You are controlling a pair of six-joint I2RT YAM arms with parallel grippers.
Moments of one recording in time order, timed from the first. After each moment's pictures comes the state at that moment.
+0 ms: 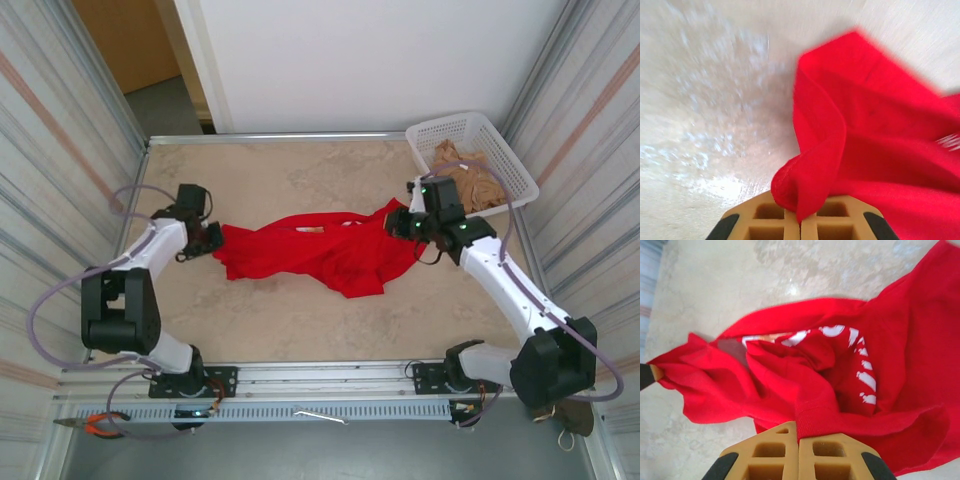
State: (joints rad) left arm -0.04 1.50 1.01 -0.68 -0.02 -0.36; right arm 0.30 1.22 1.01 -0.55 -0.29 0.52
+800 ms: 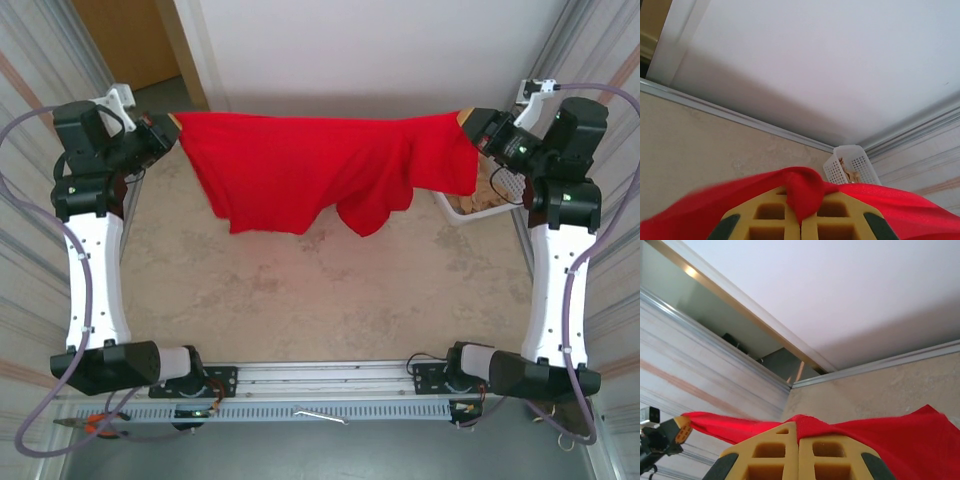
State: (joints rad) left arm 0.17 1.29 1.64 -0.64 0.56 -0.58; right arm -0.16 1.22 1.66 -0.61 -0.72 0.68
